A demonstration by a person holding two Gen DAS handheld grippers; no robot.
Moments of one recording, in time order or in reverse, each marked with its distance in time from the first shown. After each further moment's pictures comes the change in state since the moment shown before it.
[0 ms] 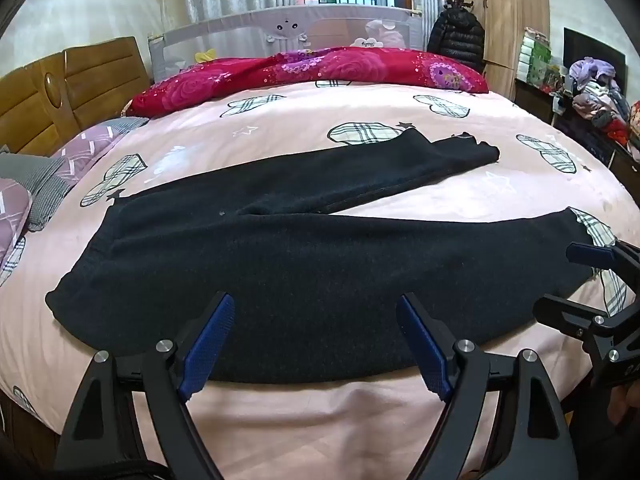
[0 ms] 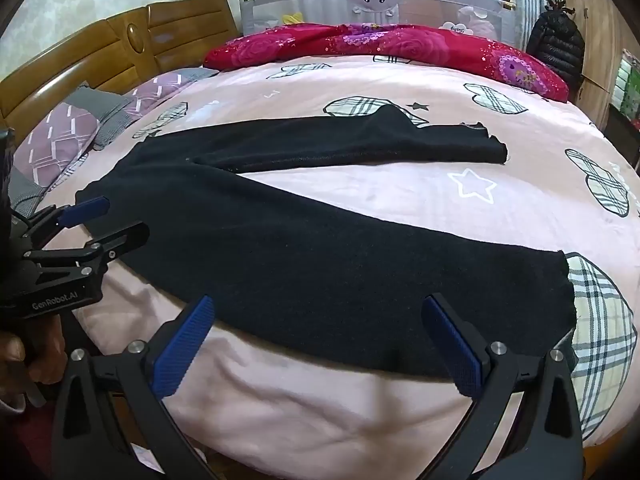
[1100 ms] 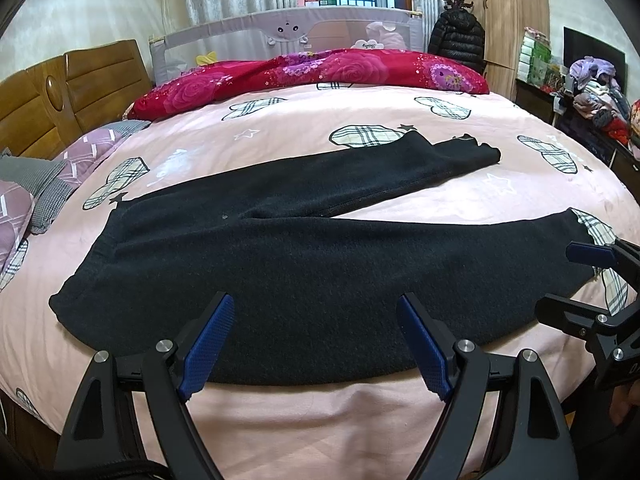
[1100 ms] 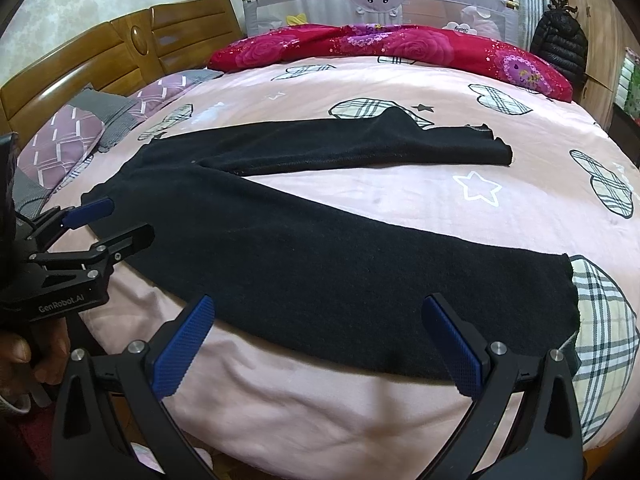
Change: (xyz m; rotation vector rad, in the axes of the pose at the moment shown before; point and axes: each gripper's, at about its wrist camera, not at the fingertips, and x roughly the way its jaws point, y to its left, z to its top) left arm -0.003 0.001 0.004 0.005 -0.005 0.006; right arm -0.001 0.000 0.000 0.007 -0.004 0.025
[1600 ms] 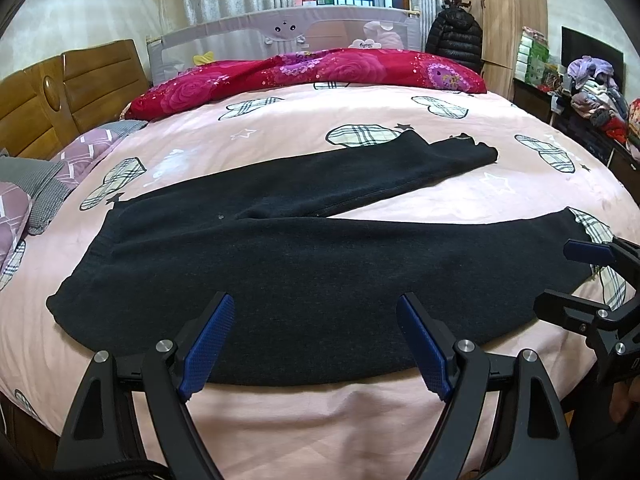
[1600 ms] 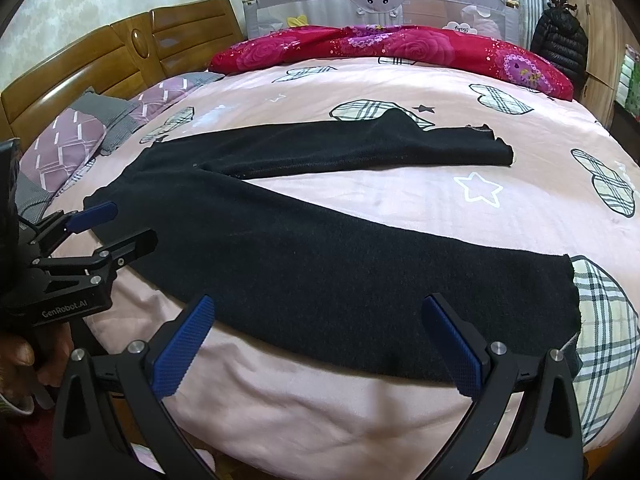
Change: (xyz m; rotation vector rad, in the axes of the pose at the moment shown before) left arm 0.002 0.000 0.000 0.004 0.003 -0.009; right arm -0.001 -0.001 0.003 0.006 -0.004 0.011
